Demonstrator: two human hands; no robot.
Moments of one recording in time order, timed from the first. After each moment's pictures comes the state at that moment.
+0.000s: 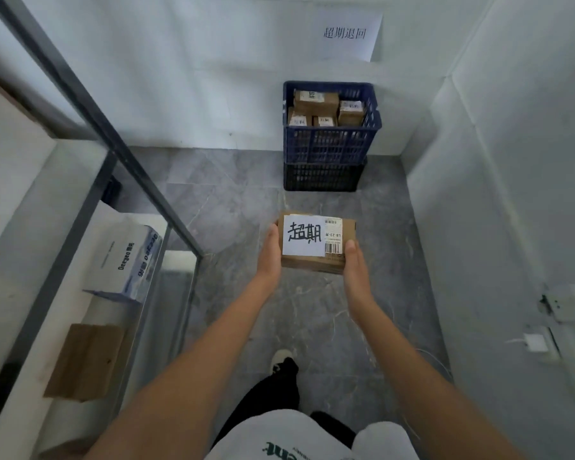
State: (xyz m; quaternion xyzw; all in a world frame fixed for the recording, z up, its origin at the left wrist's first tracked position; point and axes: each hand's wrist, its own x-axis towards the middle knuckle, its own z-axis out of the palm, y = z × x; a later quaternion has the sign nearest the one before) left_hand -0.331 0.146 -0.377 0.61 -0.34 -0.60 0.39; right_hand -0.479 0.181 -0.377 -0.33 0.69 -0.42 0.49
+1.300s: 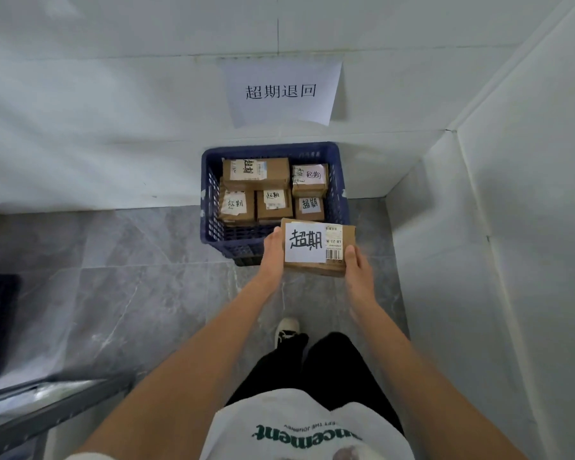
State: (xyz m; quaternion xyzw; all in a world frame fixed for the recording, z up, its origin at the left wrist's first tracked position) left_hand -0.579 -0.556 -0.455 0.66 -0.28 -0.65 0.26; right_hand -0.725 -0.508 -0.456 -0.23 0.75 -0.35 0.51
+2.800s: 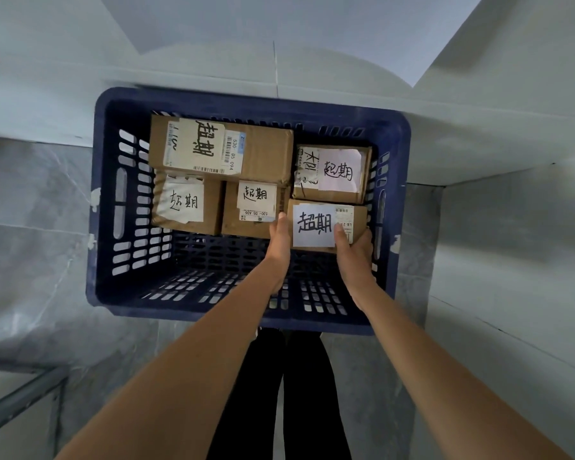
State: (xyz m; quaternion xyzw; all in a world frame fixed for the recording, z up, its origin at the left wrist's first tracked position) left_hand -0.642 -0.794 -0.815 0.68 -0.05 -0.70 0.22; right_hand -0.769 -0.785 -0.785 -0.26 0.78 -0.19 0.53
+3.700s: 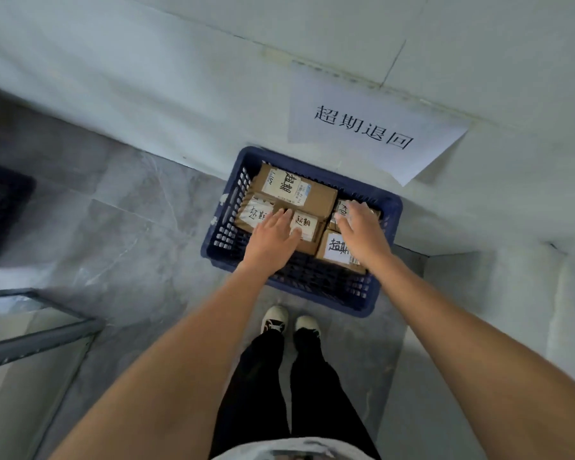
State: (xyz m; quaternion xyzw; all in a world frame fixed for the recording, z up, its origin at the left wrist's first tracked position) left_hand -0.532 -0.743 -0.525 0.75 -0.51 -0.40 0.09; right_hand -0.708 -0.823 -0.525 -0.72 0.59 0.03 0.35
